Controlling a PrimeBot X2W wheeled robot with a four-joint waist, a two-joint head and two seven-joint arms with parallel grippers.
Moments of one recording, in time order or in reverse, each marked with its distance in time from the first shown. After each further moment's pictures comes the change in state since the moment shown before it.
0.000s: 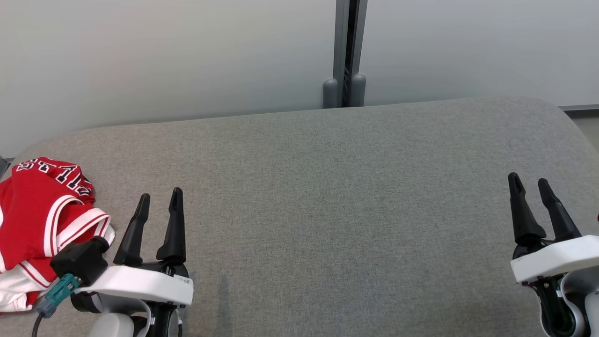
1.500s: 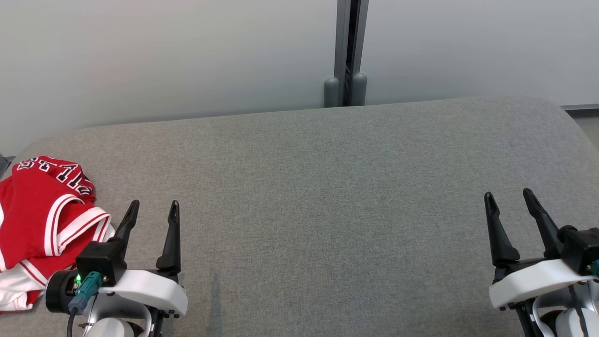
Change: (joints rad) left arm 0.012 0.050 -0.004 0.011 0.346 0.087 0.060; right arm 0.068 0.025 0.044 -0.040 -0.394 0.000 -0.098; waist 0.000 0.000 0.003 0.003
